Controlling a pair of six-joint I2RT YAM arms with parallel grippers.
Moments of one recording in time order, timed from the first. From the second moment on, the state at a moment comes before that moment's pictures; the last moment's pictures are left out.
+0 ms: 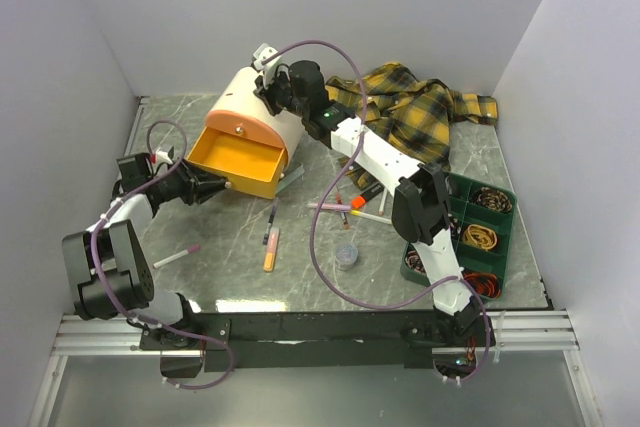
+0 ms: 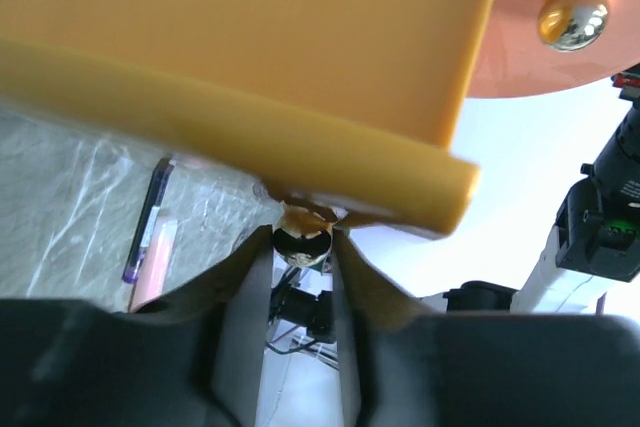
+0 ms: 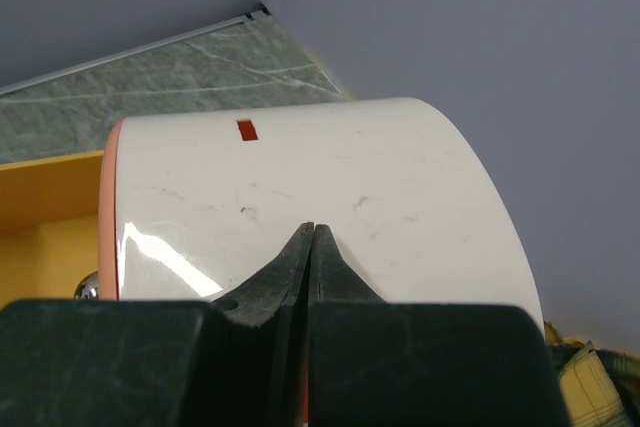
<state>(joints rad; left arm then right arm) 0.30 1.45 0.73 -0.02 1.06 -0.89 0.69 2.24 2.13 -0.03 -0.22 -0.23</state>
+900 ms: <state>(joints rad) 0.36 1.38 1.05 -0.92 1.11 0.22 0.66 1.64 1.45 -0.14 -0.34 -0.39</state>
